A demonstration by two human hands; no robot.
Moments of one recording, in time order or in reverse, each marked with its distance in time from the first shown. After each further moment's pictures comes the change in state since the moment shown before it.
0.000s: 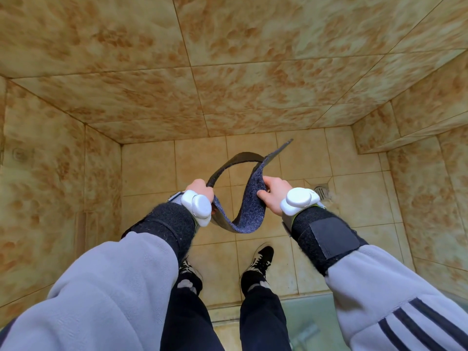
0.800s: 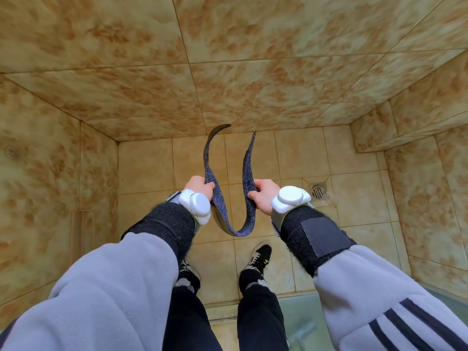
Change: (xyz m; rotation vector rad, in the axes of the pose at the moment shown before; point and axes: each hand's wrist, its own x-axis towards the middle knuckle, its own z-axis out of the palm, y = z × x) left_hand 0.008 0.003 -0.006 0.030 -0.062 0.043; right_hand 0.013 -0.014 0.018 0.170 -0.063 0.143
